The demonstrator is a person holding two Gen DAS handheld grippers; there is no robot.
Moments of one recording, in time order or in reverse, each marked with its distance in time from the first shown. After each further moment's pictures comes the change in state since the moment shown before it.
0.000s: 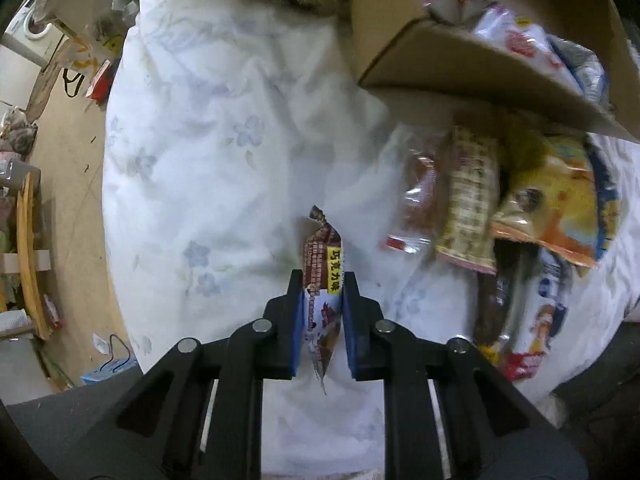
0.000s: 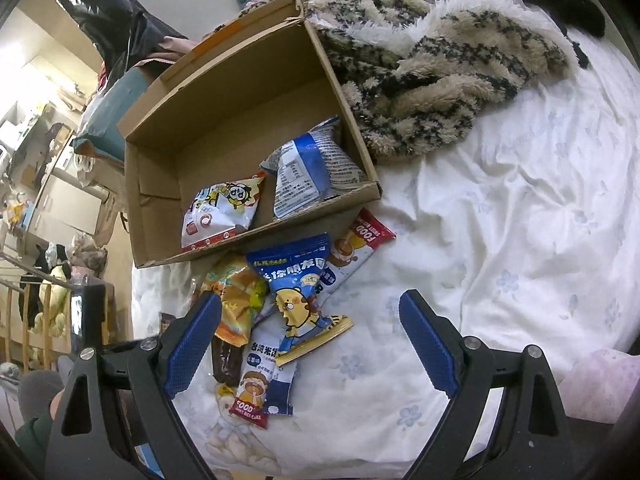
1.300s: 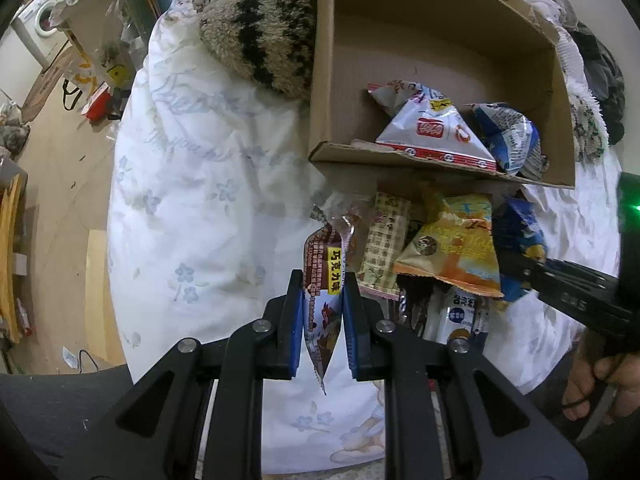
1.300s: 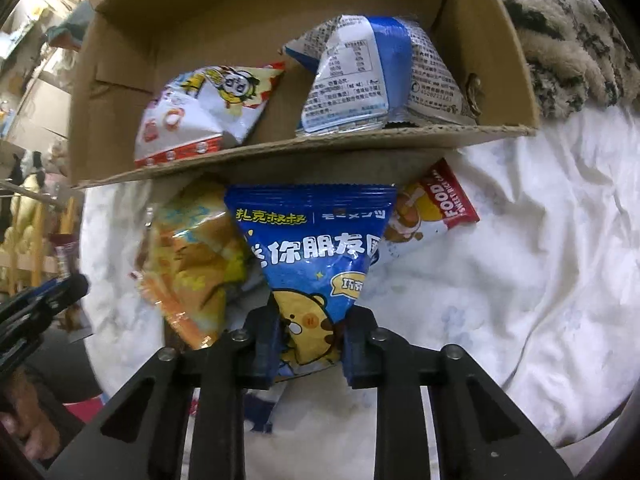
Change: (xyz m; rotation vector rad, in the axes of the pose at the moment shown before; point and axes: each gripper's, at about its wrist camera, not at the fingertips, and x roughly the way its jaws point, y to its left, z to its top) left arm -0.058 -0.011 -0.008 -0.056 -0.176 -0.101; right arm 0.111 0.045 -0.005 -0.204 0.295 -0.079
